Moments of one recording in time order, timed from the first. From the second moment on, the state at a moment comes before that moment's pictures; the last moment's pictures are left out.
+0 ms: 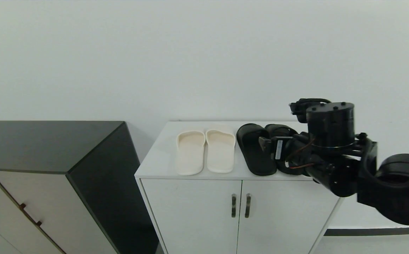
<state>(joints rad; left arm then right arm) 0.00 0.00 0.00 0.00 -0.07 0.03 0.71 1.76 -0.99 -0.50 -0.56 0.27</state>
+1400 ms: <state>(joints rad) 0.00 0.00 0.00 0.00 -0.07 0.03 0.54 2.22 -1.43 -0.52 -0.60 0.15</state>
